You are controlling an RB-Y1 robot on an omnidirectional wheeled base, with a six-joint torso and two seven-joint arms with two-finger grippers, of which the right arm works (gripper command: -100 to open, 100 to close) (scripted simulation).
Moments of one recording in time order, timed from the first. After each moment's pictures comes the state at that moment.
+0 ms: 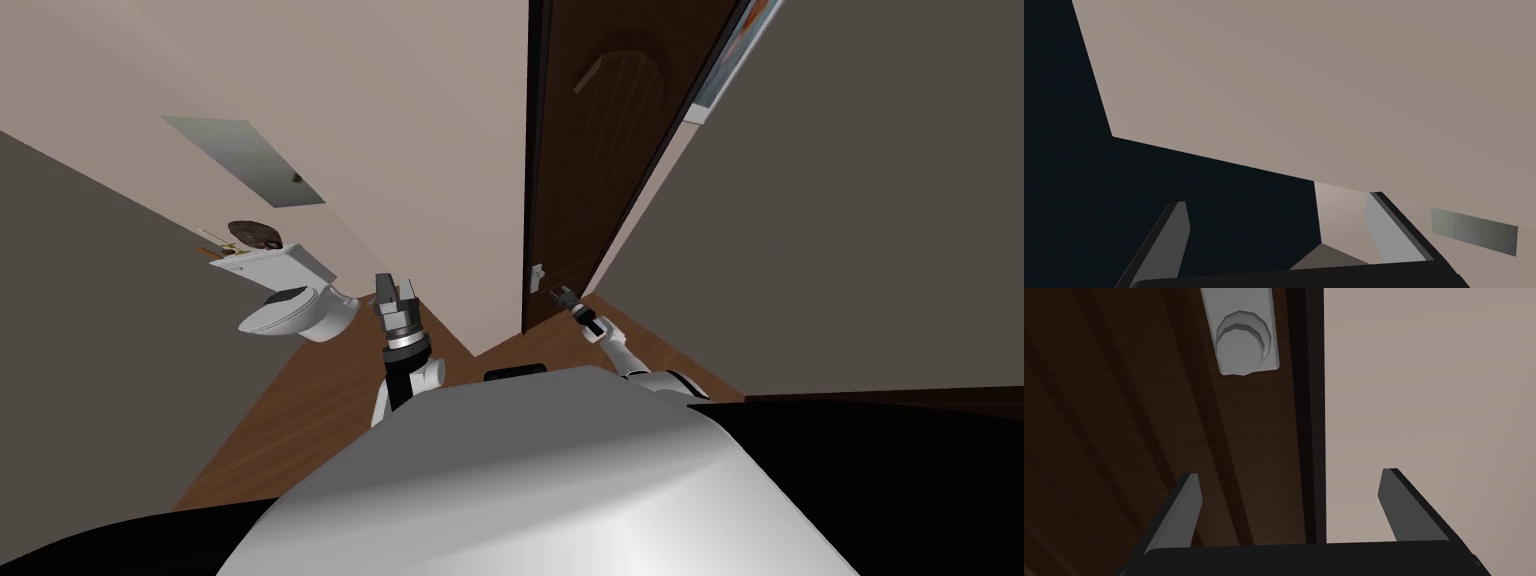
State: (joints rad) arm -0.14 -0.41 -0.05 -0.96 0.53 -0.77 0.62
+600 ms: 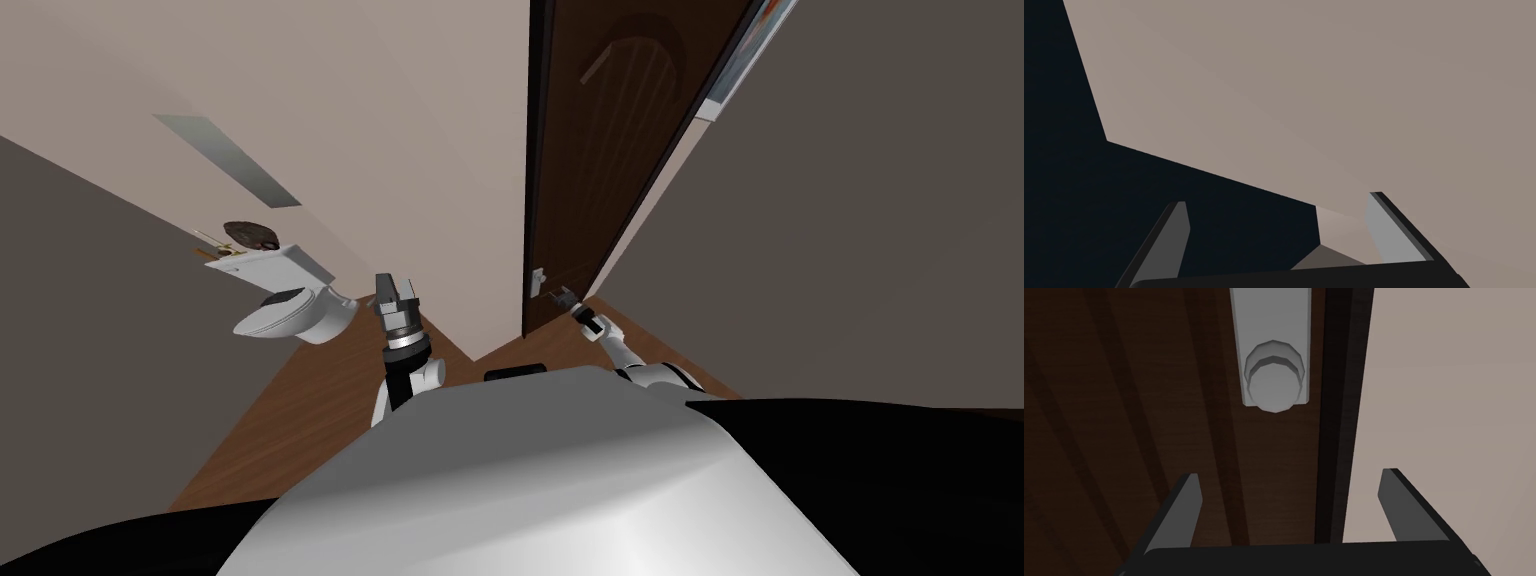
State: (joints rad) arm -0.19 -0.42 -0.05 -0.87 0.57 -0.77 0.67
